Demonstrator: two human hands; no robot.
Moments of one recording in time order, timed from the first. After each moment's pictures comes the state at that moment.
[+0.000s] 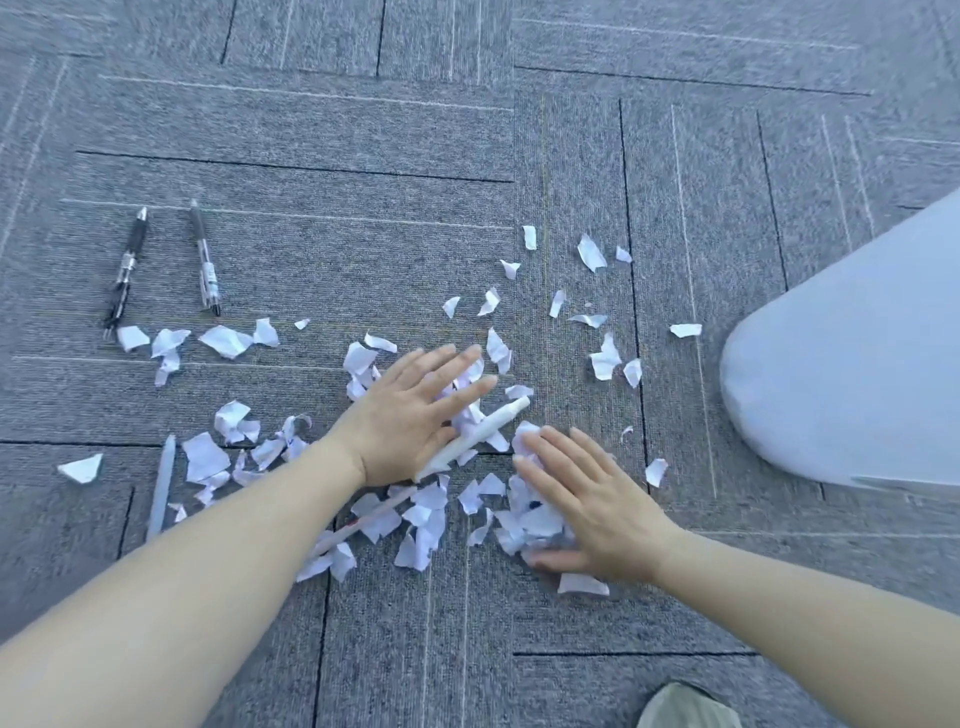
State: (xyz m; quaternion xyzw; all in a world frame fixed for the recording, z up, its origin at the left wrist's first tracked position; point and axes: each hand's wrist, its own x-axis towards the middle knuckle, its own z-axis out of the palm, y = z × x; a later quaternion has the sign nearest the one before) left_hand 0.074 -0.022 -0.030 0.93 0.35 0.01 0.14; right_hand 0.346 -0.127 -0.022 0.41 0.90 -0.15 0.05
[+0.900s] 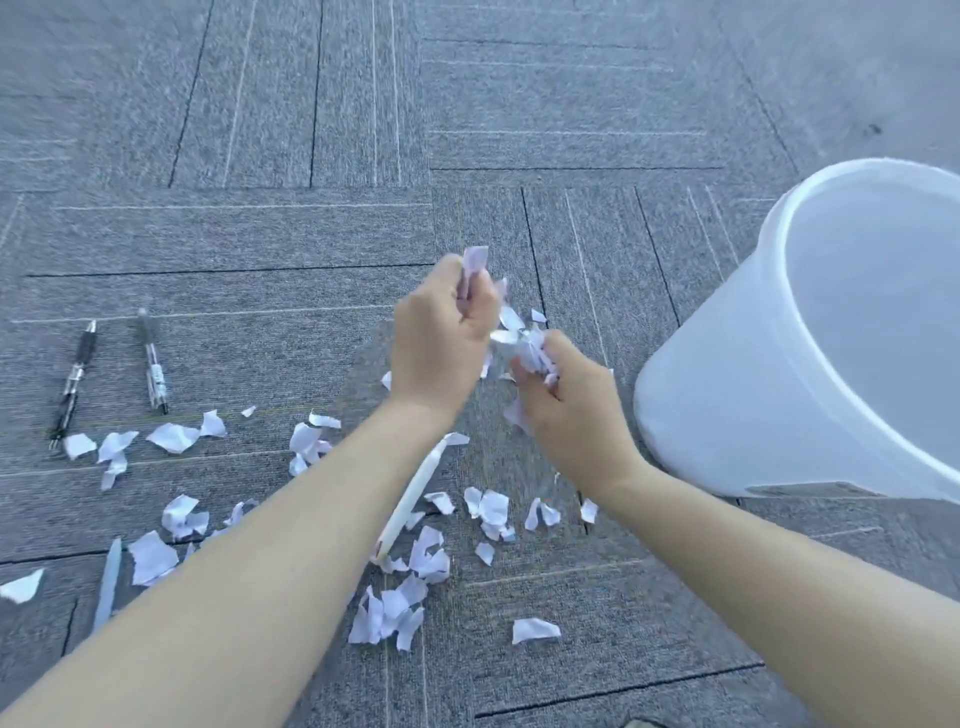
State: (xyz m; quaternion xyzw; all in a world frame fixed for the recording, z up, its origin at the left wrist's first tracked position) left_hand 0.211 0.034 0.125 0.65 0.53 0.44 0.31; right_hand 0.330 -0.039 0.116 0.67 0.59 -0.31 -0.34
